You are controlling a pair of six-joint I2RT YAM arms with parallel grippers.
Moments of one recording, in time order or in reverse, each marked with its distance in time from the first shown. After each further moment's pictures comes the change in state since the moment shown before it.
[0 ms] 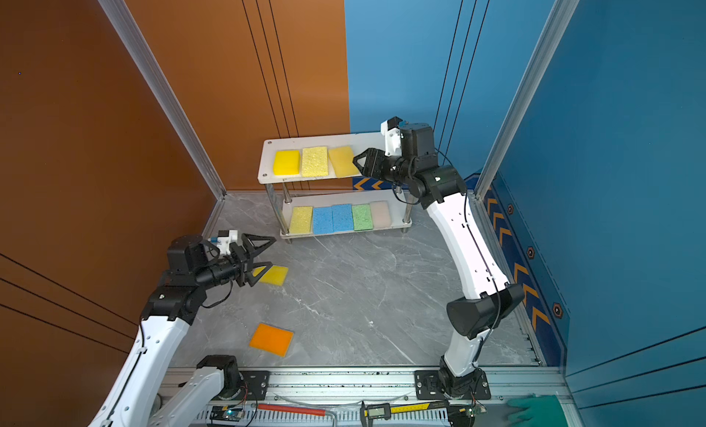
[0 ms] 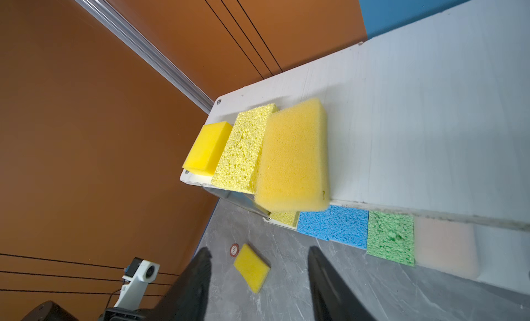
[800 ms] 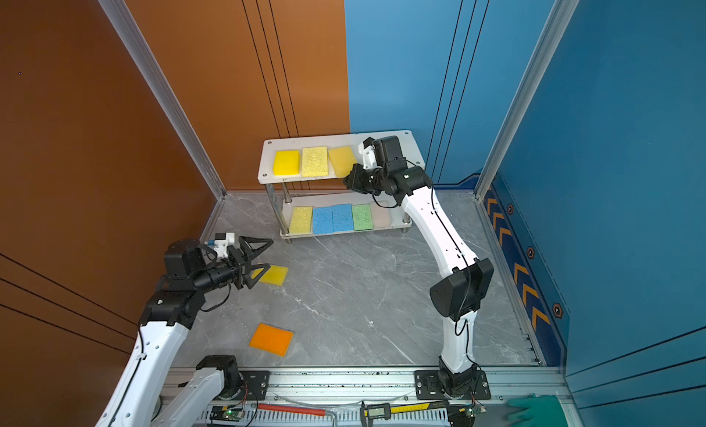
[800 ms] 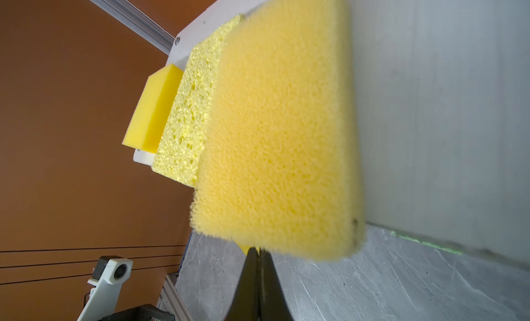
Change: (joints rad) left arm 0.029 -0.027 -0.028 0.000 0.001 0.000; right arm 0.053 0.235 0.089 -0.023 -0.036 0.015
